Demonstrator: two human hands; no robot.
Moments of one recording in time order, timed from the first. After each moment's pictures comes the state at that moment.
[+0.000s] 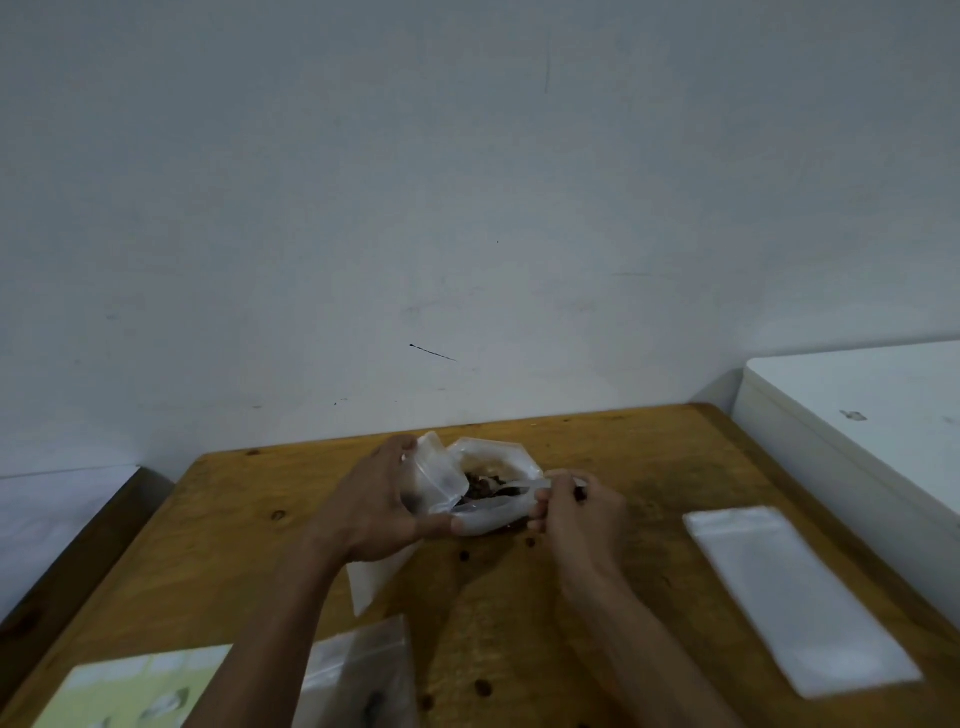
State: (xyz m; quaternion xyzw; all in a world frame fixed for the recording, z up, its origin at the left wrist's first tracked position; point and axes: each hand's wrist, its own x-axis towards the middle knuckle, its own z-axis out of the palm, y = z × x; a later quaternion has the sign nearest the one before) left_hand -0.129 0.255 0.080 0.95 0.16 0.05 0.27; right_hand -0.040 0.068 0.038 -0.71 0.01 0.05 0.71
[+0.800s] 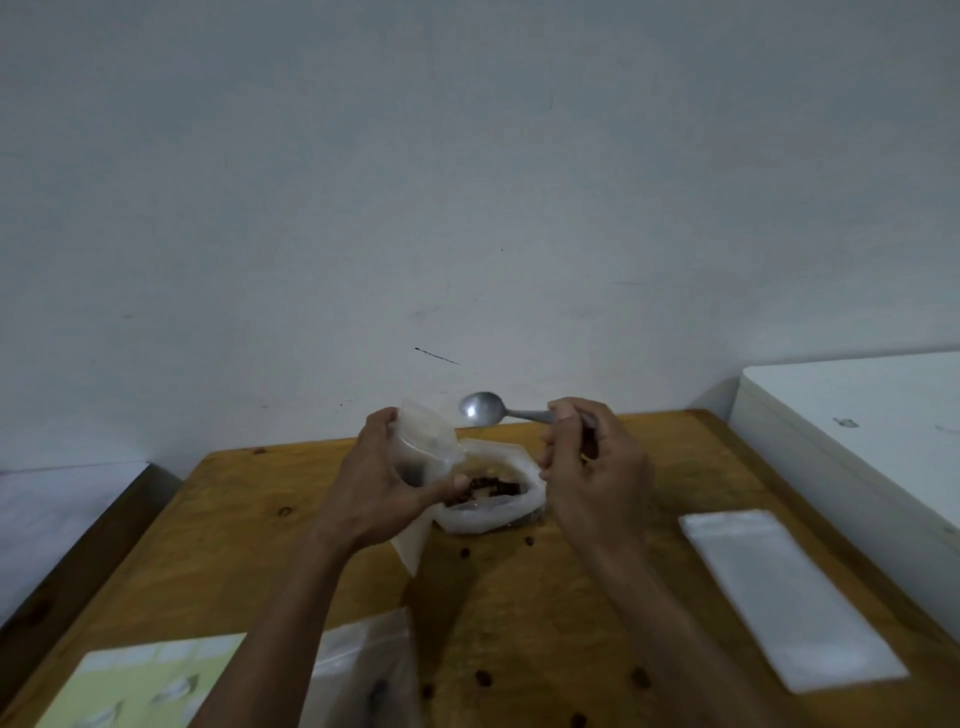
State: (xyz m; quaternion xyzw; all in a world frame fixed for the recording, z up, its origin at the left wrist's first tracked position) left_hand -0.133 0.250 0.084 0.89 0.19 0.19 0.37; right_hand -0.058 0.054 0.095 -0.71 -0.24 -0.22 0.63
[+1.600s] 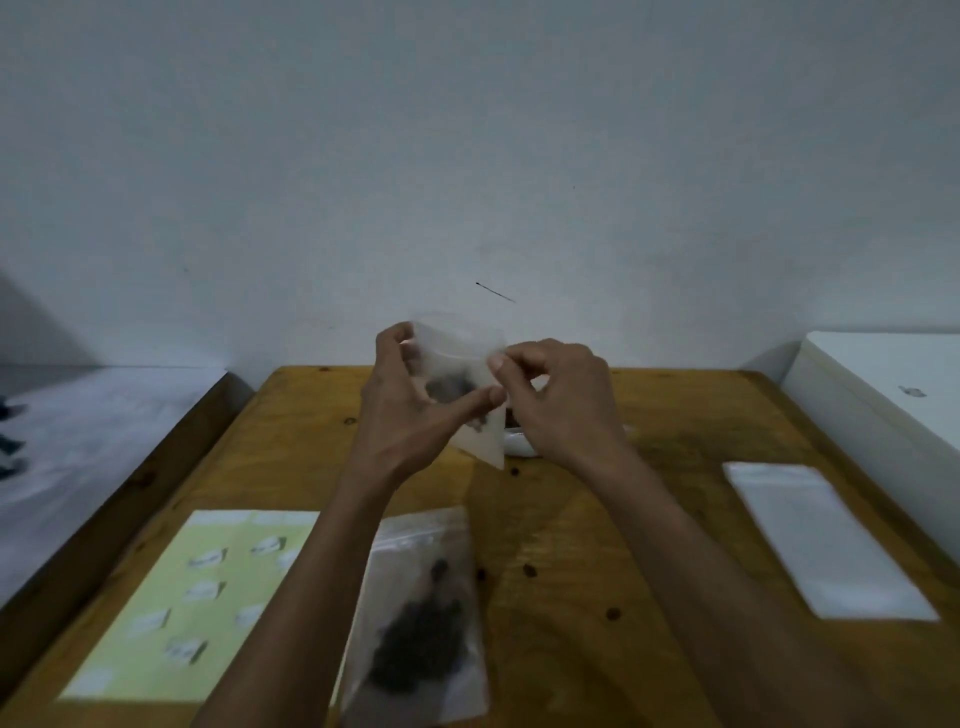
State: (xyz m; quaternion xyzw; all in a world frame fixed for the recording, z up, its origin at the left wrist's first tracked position) left_hand -0.188 0.231 0.095 0.81 0.21 0.34 0.43; right_hand -0.102 0.094 0.122 -0.79 -0.39 -0.10 0.46
